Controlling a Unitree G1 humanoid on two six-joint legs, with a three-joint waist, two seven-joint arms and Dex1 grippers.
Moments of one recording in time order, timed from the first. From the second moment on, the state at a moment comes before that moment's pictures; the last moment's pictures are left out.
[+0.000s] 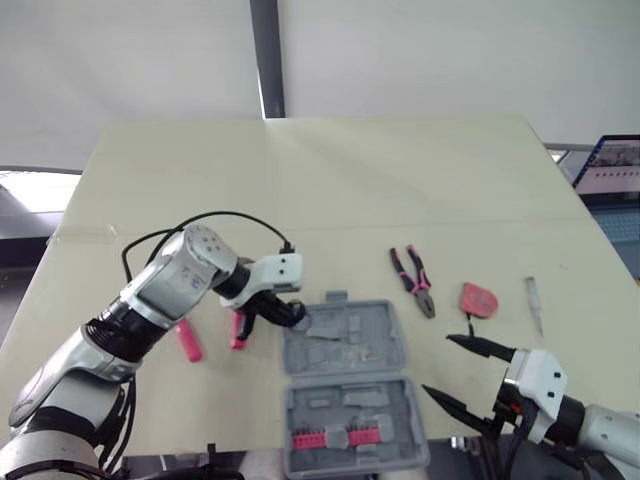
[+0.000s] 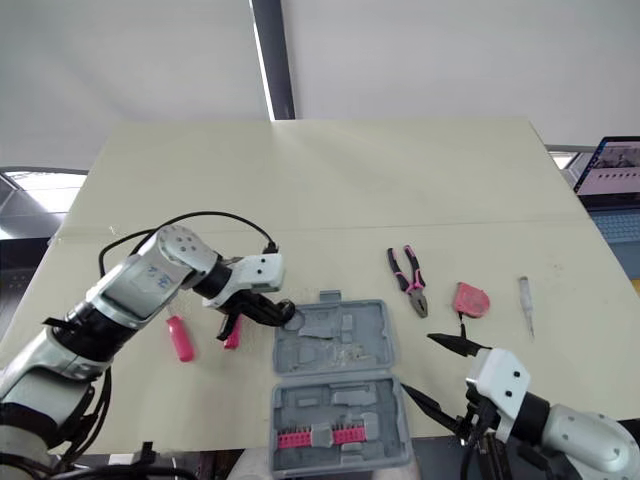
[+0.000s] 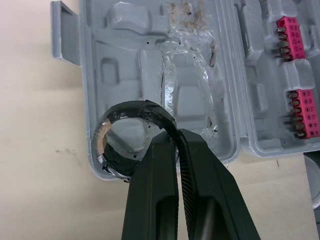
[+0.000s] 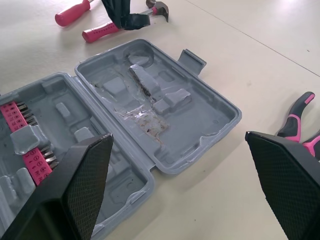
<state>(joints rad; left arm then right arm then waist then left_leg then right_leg) -0.79 0.75 -0.55 -0.09 -0.08 0.76 -1.30 0.53 -0.65 -0.28 -0.61 0.39 0.09 0.90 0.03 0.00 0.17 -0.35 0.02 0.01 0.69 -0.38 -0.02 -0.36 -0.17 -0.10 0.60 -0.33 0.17</state>
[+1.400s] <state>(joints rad) -0.80 0.67 -0.61 0.06 0.05 0.64 -1.31 0.58 -0.63 -0.28 -0.65 0.37 0.11 0.84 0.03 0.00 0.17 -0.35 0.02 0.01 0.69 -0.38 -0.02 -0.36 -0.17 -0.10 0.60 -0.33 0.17</state>
